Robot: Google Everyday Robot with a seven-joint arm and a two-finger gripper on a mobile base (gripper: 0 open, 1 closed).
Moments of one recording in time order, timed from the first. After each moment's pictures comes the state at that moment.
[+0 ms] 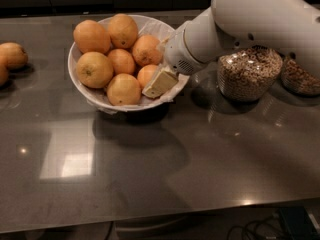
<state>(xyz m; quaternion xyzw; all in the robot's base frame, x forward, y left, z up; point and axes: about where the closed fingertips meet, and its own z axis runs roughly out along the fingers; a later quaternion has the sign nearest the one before) 0.572 -0.005 0.917 -0.59 0.70 0.08 0.38</state>
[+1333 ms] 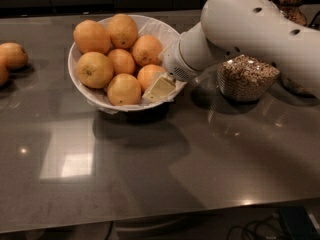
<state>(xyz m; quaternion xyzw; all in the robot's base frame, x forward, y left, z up) 0.589 -0.005 0.884 -0.57 0.73 0.07 0.37</state>
